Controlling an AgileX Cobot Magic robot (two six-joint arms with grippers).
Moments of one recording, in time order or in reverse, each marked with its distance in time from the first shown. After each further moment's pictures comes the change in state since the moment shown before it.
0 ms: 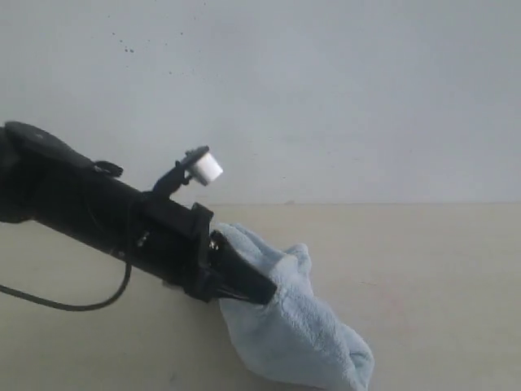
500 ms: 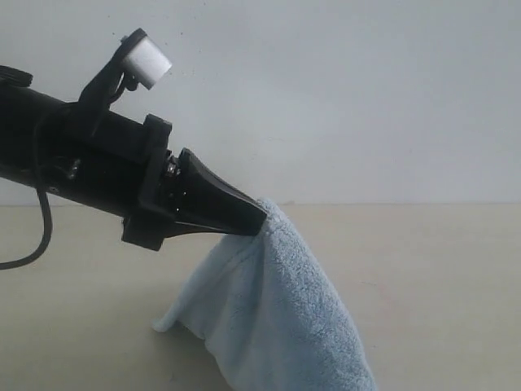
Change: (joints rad) left arm 0.000 -0.264 0.000 0.015 0.020 -0.006; right arm 0.000 0.000 0.000 0.000 0.000 0.000
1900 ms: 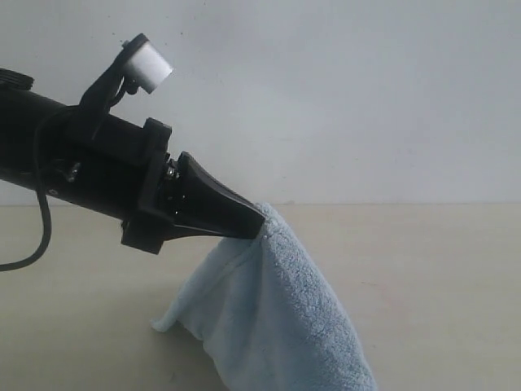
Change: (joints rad) left arm 0.000 0.000 0.002 0.015 -0.002 -0.009; right arm 0.002 0.626 -0.838 -0.448 -0.588 0.517
